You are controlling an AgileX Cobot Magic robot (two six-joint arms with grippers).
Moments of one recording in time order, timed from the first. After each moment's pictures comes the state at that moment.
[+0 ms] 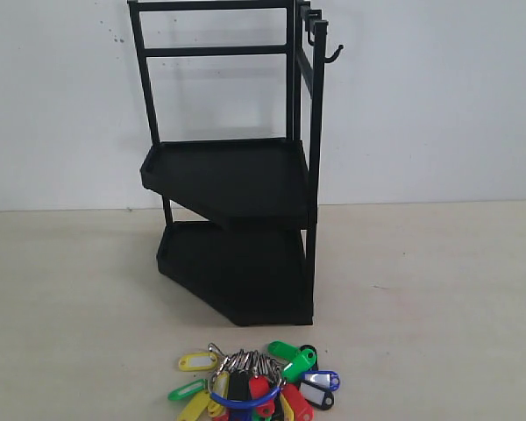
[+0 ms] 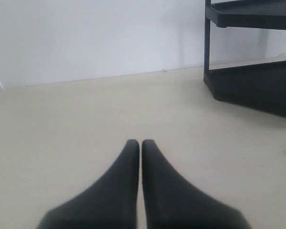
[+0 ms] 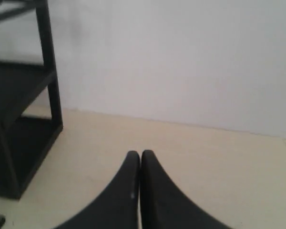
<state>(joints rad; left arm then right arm) 0.01 0.00 0.00 0.03 0.26 0.10 -0.01 0.65 -0.48 -0.03 0.11 -0.04</state>
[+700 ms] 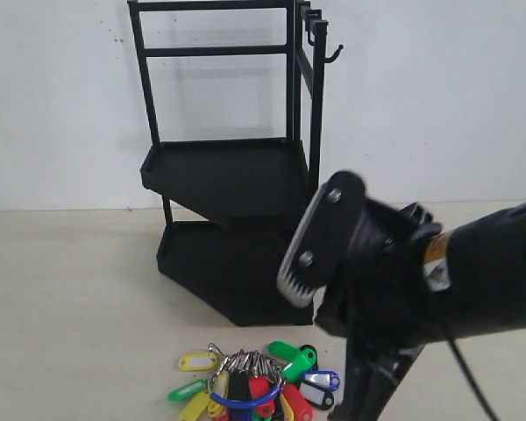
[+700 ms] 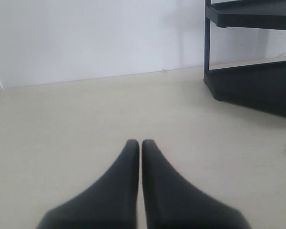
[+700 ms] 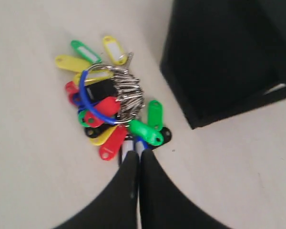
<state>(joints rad) 0.01 0.00 0.00 0.03 0.26 0.10 0.62 1.33 -0.82 -0.03 0.39 -0.47</state>
